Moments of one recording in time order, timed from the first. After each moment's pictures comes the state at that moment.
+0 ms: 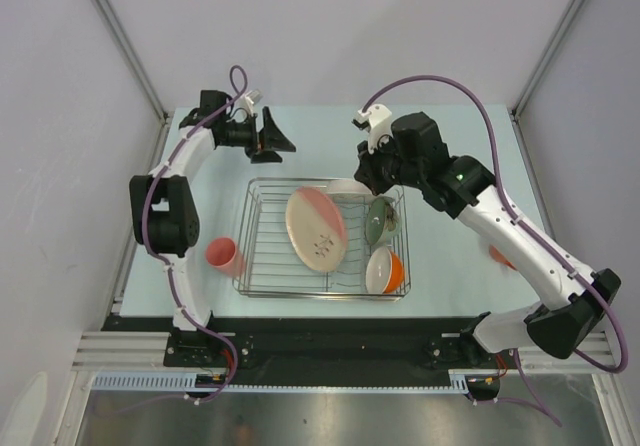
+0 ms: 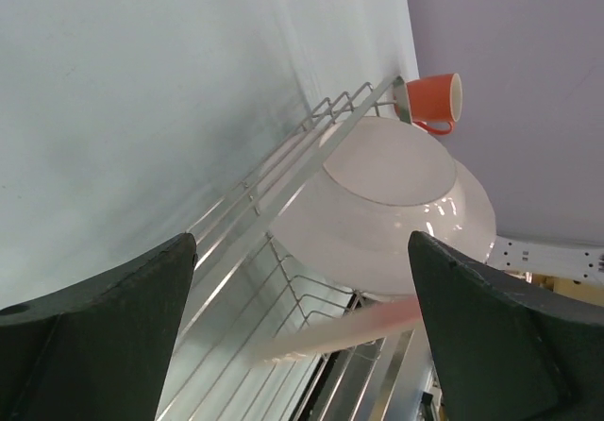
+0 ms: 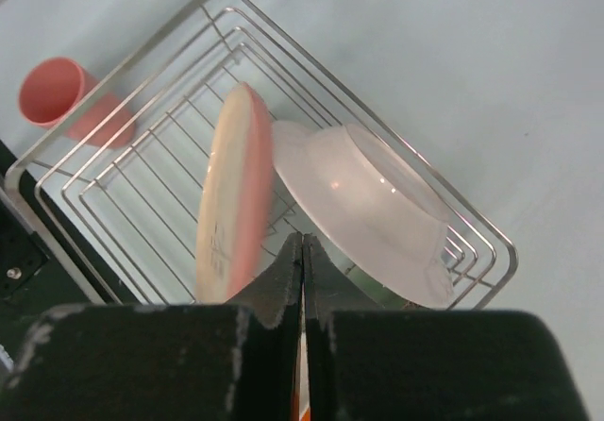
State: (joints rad) left arm -0.05 2.05 1.73 -0.60 1.04 -0.26; right arm 0.70 1.37 1.53 -0.66 -0.12 0.02
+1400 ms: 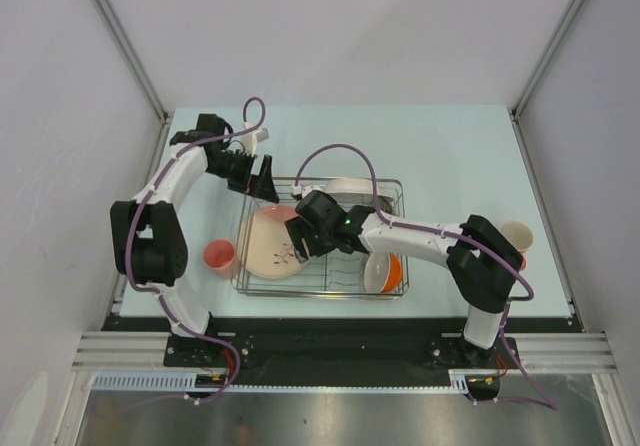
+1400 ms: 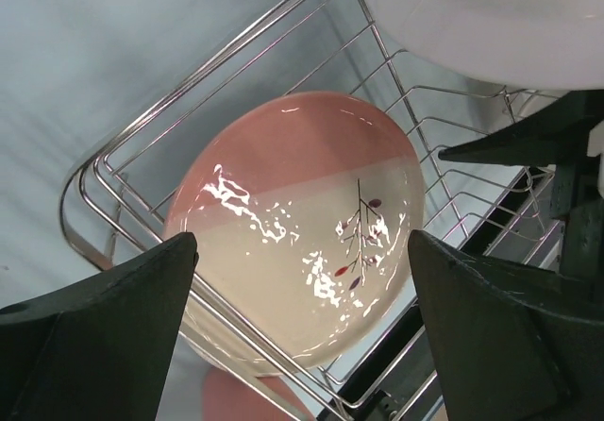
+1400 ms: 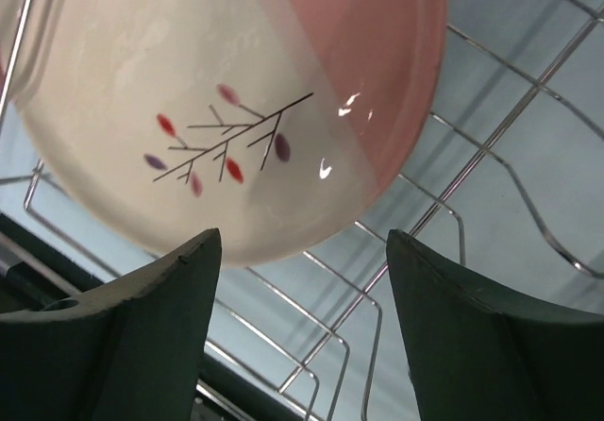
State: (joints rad) left arm -0.07 1.78 1.46 -0.94 0.72 0.31; right arm 1.01 1.80 1.29 -0.38 0.08 0.49
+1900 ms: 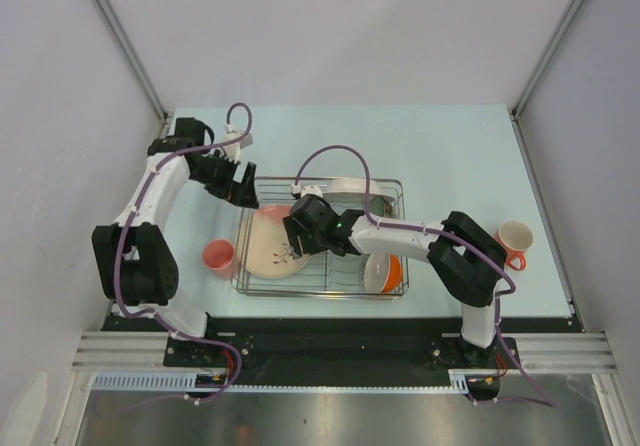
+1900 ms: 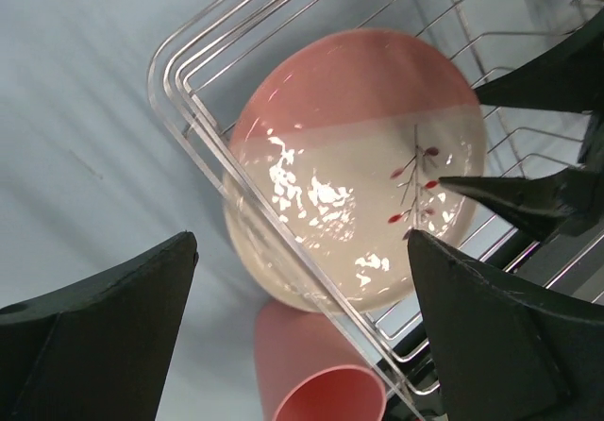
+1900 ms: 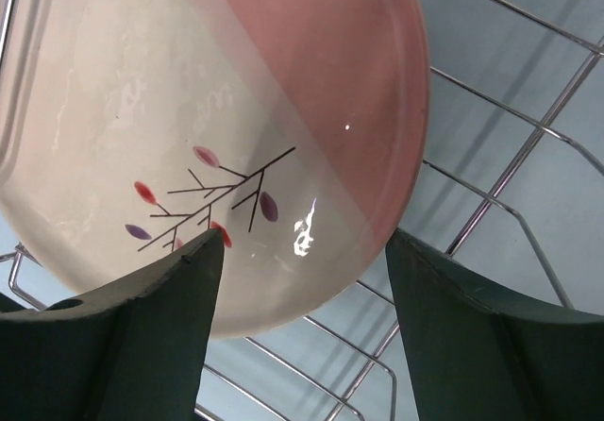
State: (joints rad) left arm -0.02 1.62 1.40 -0.98 0.59 0.43; right arm 1.01 1.89 1.29 -0.27 0.17 0.57
